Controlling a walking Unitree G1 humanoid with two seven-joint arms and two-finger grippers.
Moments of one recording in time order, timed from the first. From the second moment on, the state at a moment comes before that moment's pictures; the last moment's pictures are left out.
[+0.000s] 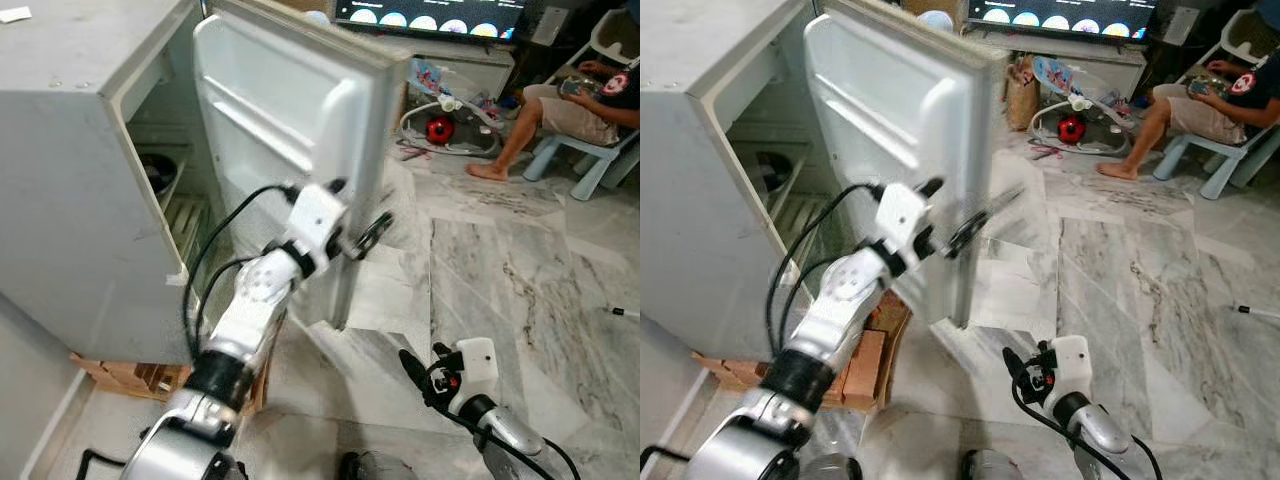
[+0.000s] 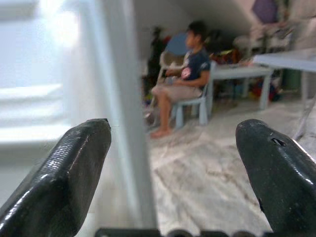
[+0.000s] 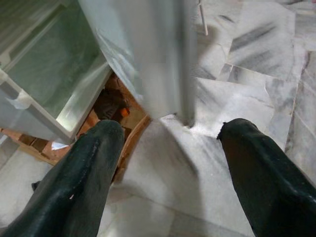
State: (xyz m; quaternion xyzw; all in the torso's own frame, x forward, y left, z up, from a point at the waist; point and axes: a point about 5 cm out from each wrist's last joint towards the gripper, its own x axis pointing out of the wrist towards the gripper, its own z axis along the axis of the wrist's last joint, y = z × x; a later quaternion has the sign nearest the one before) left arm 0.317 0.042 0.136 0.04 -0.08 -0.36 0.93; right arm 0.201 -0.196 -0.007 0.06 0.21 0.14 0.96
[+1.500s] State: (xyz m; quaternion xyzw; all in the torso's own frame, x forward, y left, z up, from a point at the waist) left arm 0.258 0.171 0.049 0.06 0.07 -0.10 0.99; right arm 0.264 -0.152 0.059 0.07 0.07 0.12 0.99
